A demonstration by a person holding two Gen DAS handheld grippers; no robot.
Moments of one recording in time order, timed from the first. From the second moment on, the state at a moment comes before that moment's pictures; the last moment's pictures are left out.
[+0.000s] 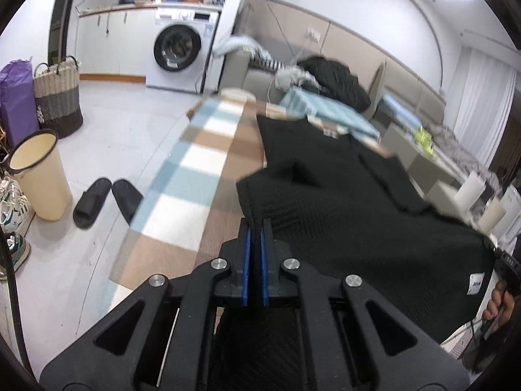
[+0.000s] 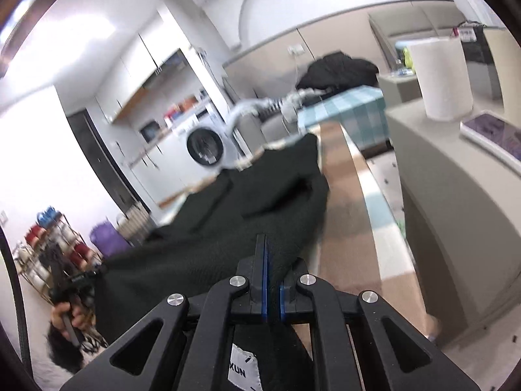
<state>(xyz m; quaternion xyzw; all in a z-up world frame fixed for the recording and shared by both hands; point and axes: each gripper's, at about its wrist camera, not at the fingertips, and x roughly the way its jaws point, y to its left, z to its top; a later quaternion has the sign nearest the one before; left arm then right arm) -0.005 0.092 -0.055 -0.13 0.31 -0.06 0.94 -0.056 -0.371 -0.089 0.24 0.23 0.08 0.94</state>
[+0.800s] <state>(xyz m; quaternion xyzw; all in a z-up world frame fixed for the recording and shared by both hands) 0.184 0.080 -0.078 -0.13 0.36 -0.04 0.92 0.119 -0.383 -0.072 0.29 0.29 -0.05 0.91</state>
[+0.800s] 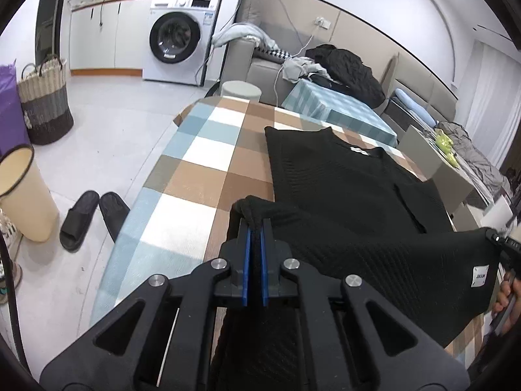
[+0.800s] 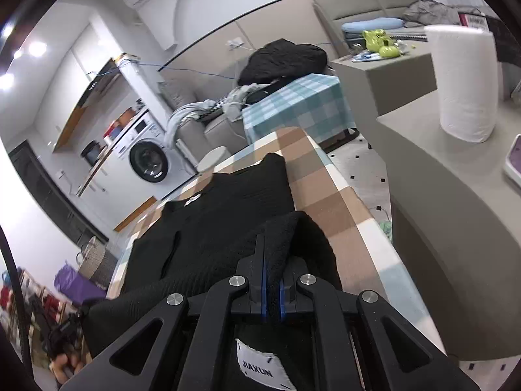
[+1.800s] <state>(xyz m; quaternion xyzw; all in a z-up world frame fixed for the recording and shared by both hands) 0.201 0.072 -0.133 -0.10 0.43 -0.04 0.90 0.148 -0.362 -0.128 0.19 0.41 -0.06 0.89</state>
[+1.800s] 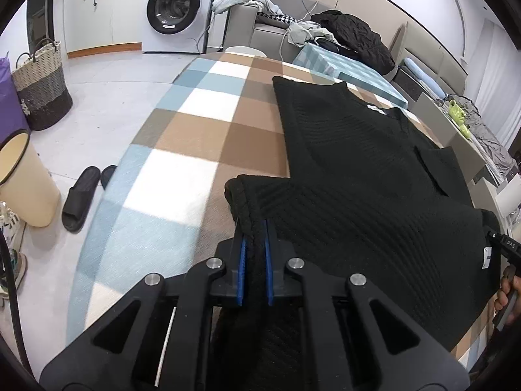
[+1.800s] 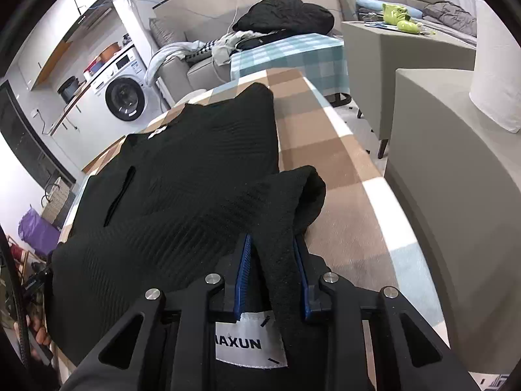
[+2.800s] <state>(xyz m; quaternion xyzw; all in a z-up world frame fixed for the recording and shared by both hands) 0.092 0.100 -0.131 -0.12 0.44 -0.03 0.89 0.047 -0.366 -0.124 0.22 0.40 -0.02 0.89</state>
